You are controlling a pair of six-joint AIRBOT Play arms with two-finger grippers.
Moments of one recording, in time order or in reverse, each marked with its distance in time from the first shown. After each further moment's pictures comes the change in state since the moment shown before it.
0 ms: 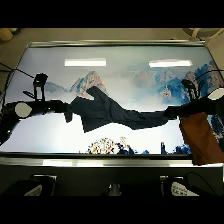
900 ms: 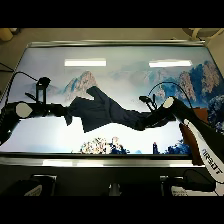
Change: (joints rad) left arm 0.000 -0.002 -0.002 0.013 -0.075 0.000; right arm 0.381 -0.192 -0.106 0.056 -0.142 0.000
